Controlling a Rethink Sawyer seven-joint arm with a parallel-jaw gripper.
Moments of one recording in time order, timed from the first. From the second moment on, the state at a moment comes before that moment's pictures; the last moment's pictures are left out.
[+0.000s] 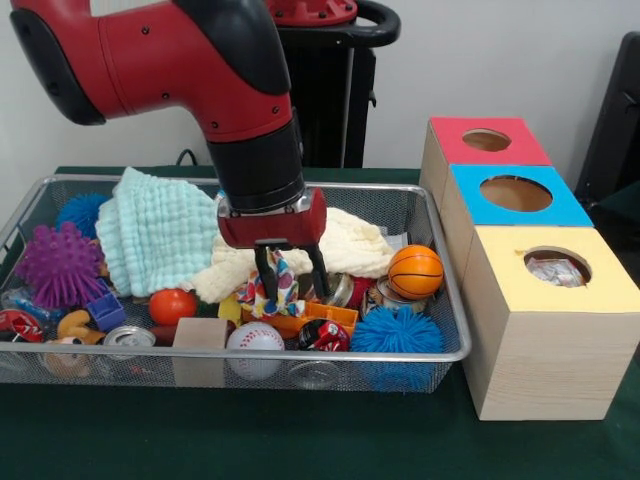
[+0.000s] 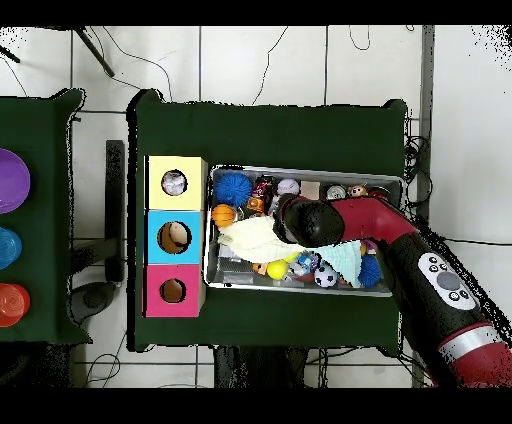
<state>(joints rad) -0.84 -0.45 0.68 1.65 -0.66 0.56 2.10</state>
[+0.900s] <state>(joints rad) -0.84 -0.53 0.68 1.65 -0.66 0.56 2.10</state>
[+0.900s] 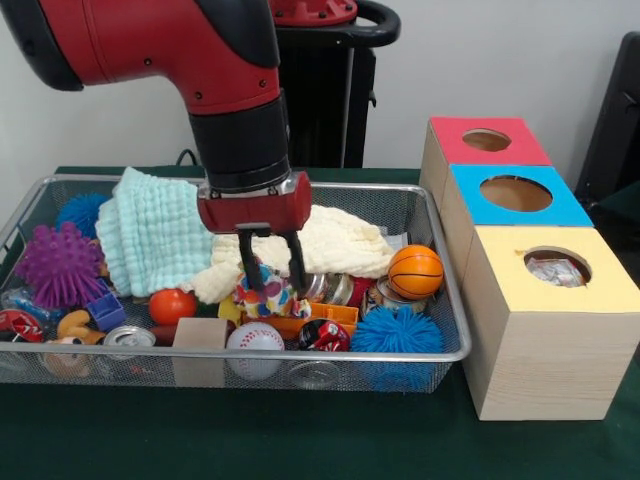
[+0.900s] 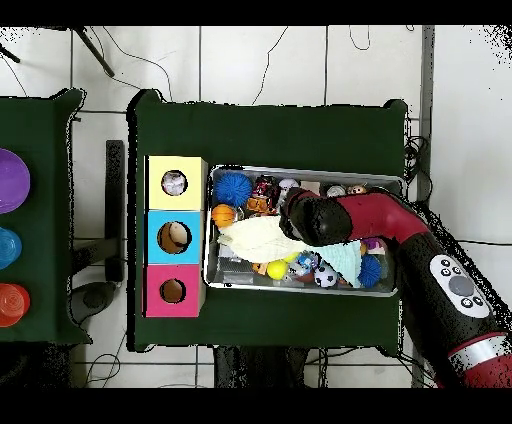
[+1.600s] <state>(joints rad) -0.78 -0.56 0.67 1.65 -0.66 0.56 2.10</state>
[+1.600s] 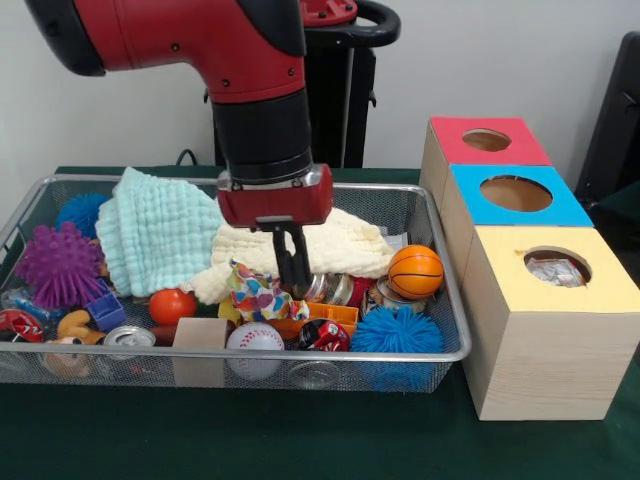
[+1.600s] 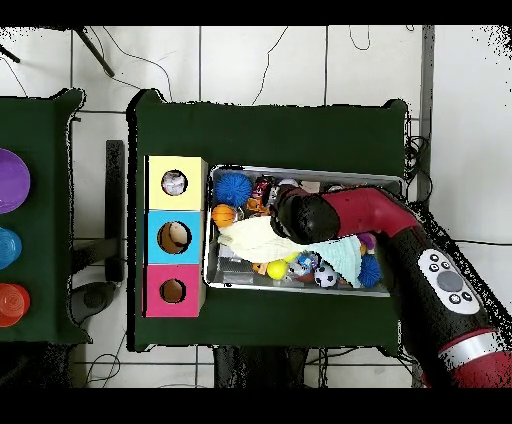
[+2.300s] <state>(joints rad) -0.76 -0.57 0.66 1.66 -0.66 0.56 2.10</state>
